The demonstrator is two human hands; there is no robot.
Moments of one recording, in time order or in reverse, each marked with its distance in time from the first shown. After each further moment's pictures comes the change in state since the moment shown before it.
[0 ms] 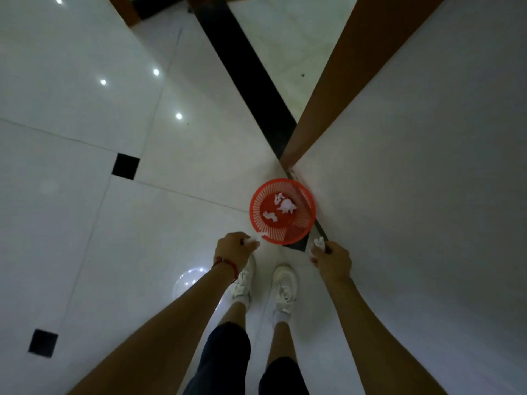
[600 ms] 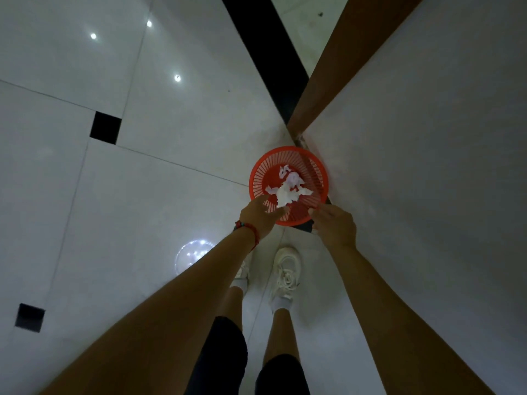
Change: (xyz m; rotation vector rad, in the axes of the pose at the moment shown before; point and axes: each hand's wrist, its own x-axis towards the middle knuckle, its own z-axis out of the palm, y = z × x) left_hand 0.088 -0.006 0.072 -0.072 -0.140 0.001; right_hand 0.078 0.021 0.048 -0.061 -0.126 -0.032
